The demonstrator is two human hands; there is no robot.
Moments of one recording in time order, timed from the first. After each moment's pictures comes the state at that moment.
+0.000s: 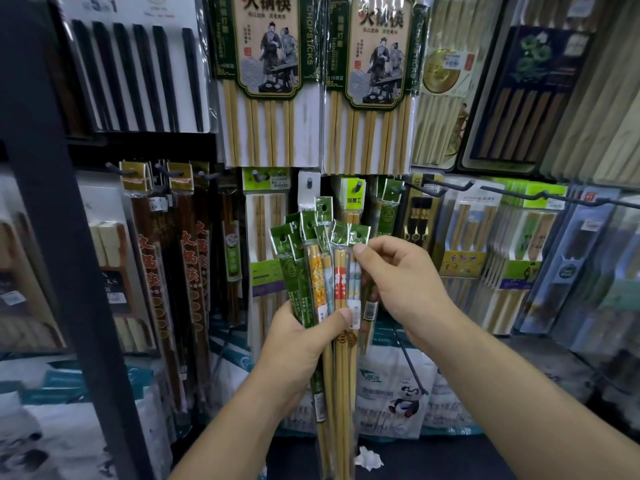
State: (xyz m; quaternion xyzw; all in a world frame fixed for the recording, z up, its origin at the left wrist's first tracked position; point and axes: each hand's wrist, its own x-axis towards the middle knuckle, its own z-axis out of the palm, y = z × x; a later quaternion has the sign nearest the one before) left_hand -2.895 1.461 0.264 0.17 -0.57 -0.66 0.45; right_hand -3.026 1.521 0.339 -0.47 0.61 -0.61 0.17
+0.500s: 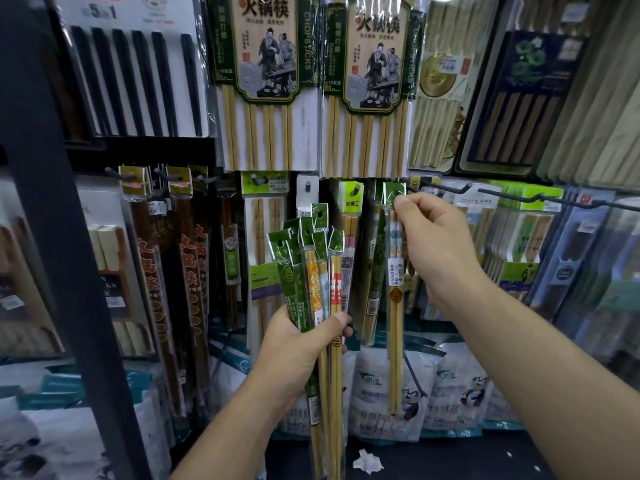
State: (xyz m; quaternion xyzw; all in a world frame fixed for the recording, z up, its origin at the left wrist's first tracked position) left_hand -2.893 1.452 0.254 0.19 -0.57 -0.67 0.44; right_hand -3.059 1.513 0.374 -0.44 0.60 -0.67 0.05
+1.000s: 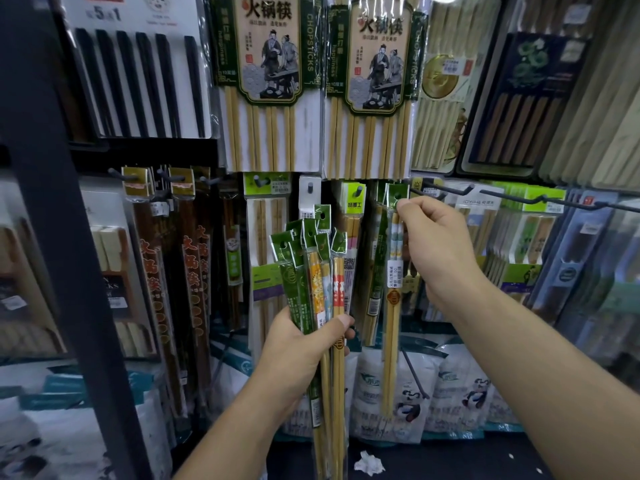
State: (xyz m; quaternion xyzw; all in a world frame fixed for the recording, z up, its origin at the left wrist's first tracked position) left_hand -2.893 1.451 0.252 0.20 -0.57 -0.67 0.44; right_hand -3.062 1.507 0.373 -0.42 0.60 -0.68 0.06
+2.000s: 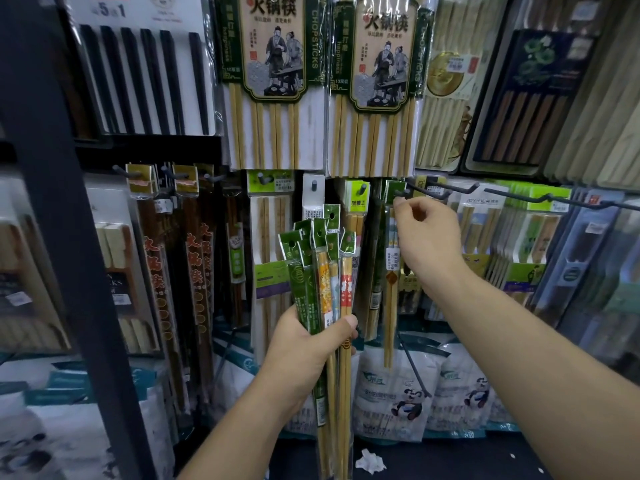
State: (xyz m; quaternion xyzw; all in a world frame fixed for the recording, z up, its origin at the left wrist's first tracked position) left_hand -2.894 1.455 0.254 0.23 -0.58 -0.65 0.43; right_hand -3.076 1.482 0.368 -0.41 0.67 -0.62 -0.03
